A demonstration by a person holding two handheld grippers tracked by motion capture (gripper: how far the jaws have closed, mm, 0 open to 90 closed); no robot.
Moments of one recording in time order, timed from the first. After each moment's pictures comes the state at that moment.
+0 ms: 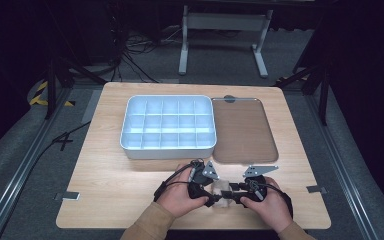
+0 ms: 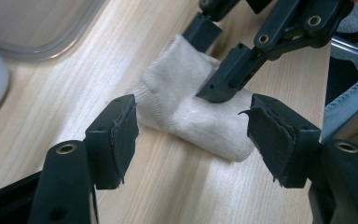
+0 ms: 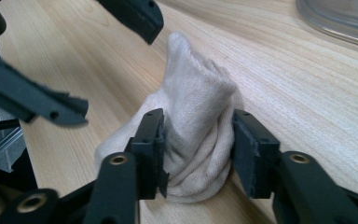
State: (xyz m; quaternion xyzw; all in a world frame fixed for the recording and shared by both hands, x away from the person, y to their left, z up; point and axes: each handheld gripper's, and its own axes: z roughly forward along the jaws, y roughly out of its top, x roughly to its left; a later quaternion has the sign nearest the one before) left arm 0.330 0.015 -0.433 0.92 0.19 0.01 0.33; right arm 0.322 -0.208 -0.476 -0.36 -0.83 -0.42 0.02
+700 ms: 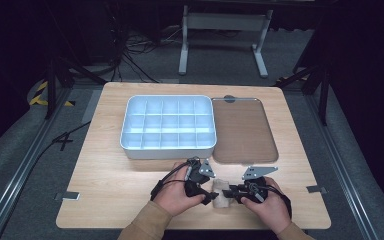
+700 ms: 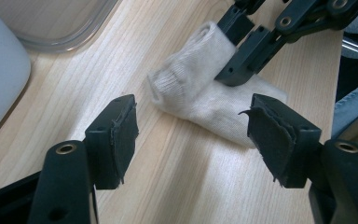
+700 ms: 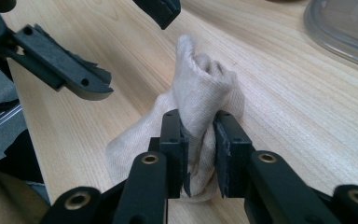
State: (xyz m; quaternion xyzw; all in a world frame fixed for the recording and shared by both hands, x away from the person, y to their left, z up) left arm 0.333 0.022 -0.432 0.92 0.20 0.02 0.33; right arm 0.316 -0.206 -0.465 -0.33 -0.85 -0.41 -0.01
